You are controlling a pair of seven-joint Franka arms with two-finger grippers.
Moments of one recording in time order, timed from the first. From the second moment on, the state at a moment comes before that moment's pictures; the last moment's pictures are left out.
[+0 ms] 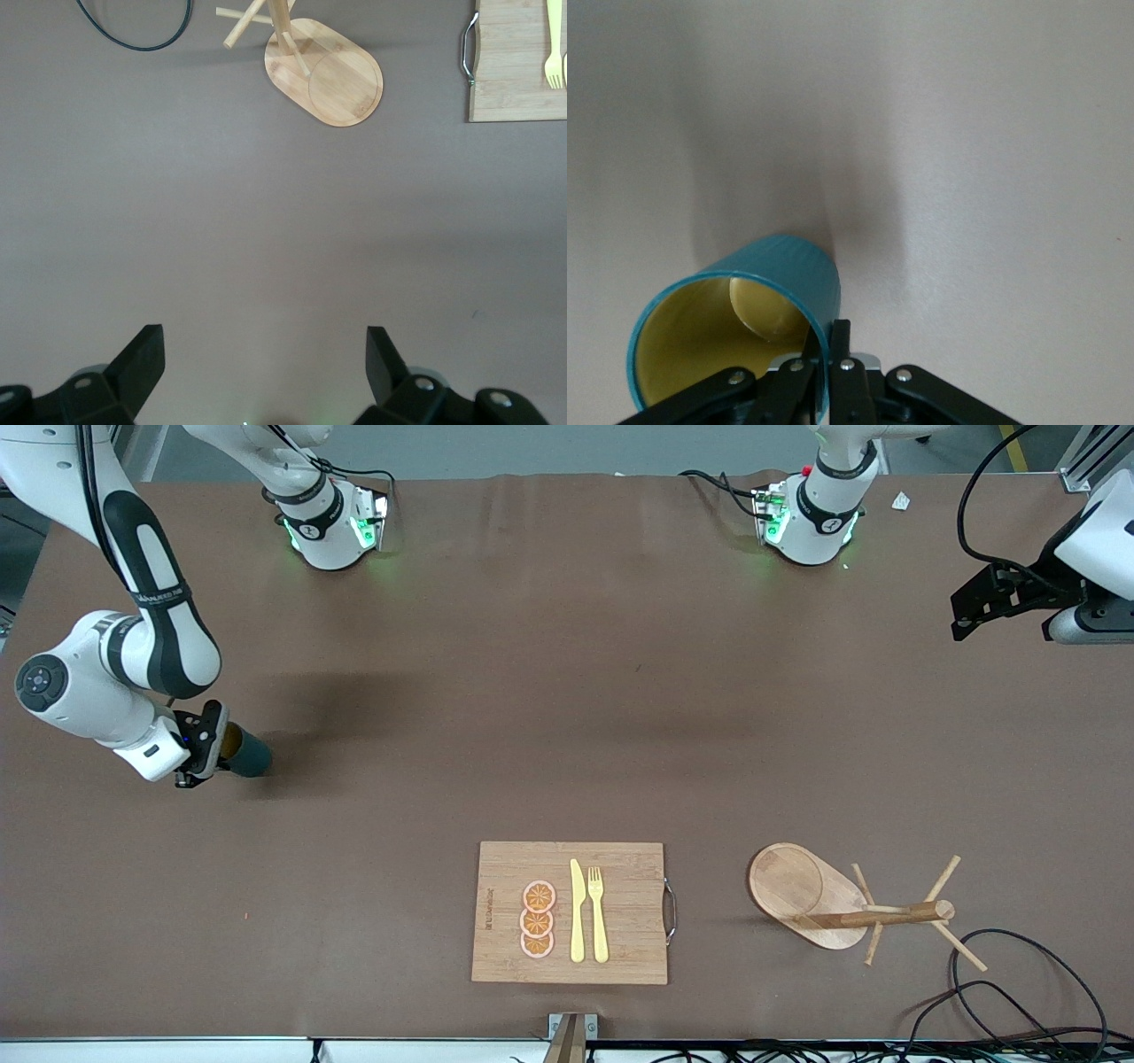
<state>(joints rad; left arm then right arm) -0.01 0.01 -0.14 -1.44 0.05 1.45 -0.09 -0.08 0.30 -0.11 -2.19 0.08 2.47 -1.76</state>
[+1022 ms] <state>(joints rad) -0.01 -0.03 -0.14 -1.49 0.05 1.45 -0.08 -0.07 0.29 -0.09 -2.06 0.08 2.25 -1.59</state>
